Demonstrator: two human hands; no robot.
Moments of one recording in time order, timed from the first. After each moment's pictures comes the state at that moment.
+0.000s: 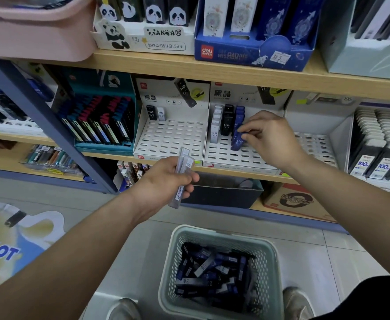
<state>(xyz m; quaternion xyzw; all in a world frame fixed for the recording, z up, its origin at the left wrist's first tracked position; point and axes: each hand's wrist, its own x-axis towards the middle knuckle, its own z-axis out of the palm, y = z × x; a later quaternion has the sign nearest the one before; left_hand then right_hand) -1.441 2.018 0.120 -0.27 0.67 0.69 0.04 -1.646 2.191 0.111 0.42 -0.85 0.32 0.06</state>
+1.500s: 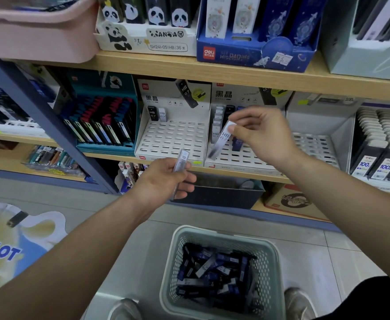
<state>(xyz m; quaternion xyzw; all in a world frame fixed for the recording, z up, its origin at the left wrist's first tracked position) -1.438 2.016 0.124 -0.32 0.66 0.67 0.01 -1.616 2.169 0.141 0.29 -0.79 0.53 -0.10</state>
